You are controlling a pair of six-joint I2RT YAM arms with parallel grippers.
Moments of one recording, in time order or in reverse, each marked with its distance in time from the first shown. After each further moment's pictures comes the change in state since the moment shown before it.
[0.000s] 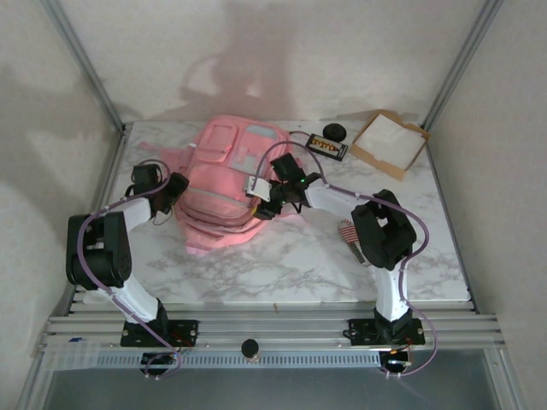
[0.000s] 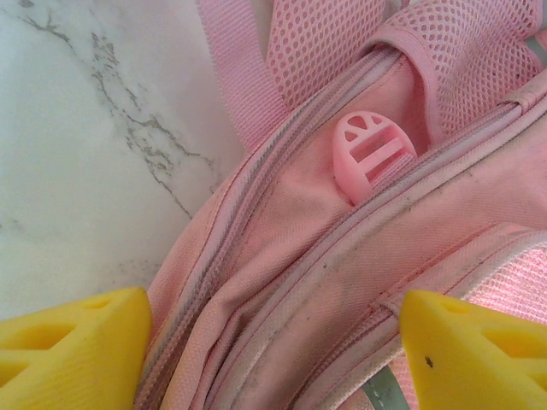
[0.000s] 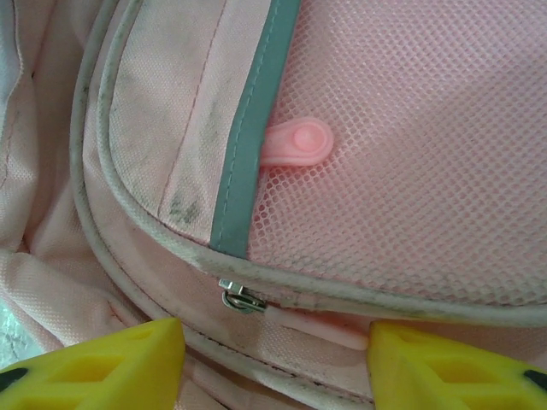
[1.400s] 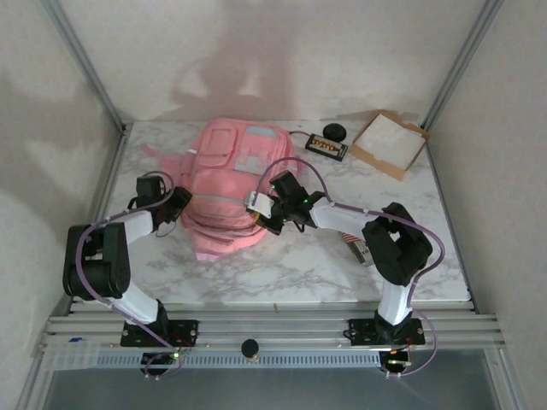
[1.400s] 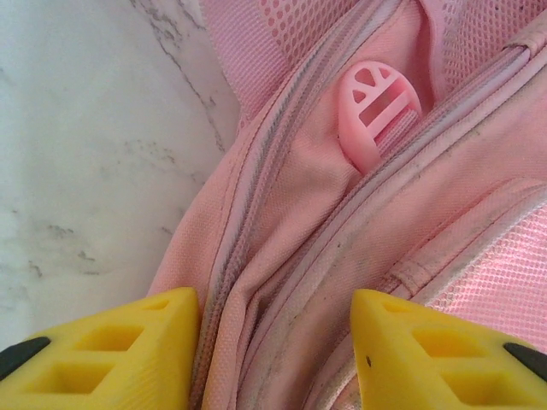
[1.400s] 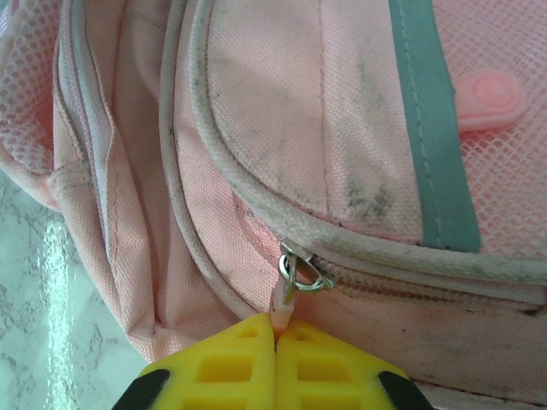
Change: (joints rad) left arm -0.026 -0.090 -0.150 0.059 0.059 -0.027; right arm 0.084 -0.155 -0.227 0.097 0.077 0.176
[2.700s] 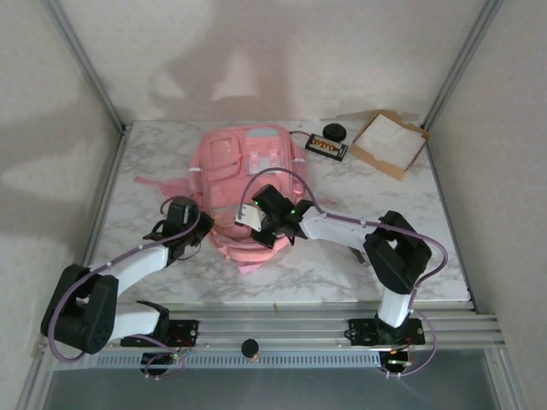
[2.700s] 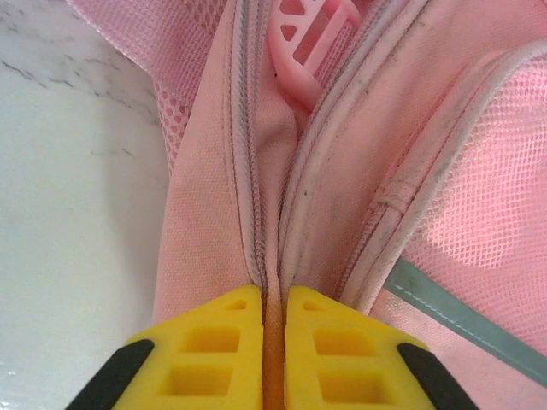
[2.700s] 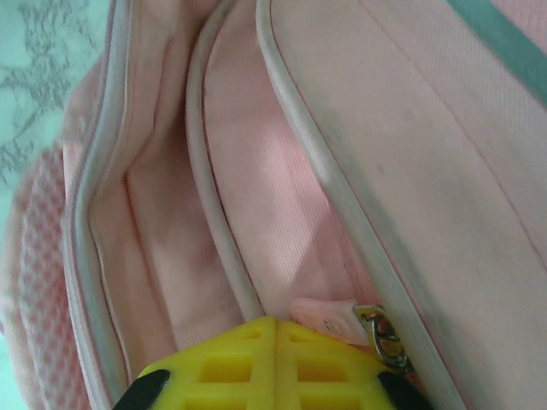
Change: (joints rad) left arm -0.394 -0.323 -0.231 -0.032 -0.256 -0.261; right arm 0.162 -0.022 0.053 -0.165 0.200 0.145
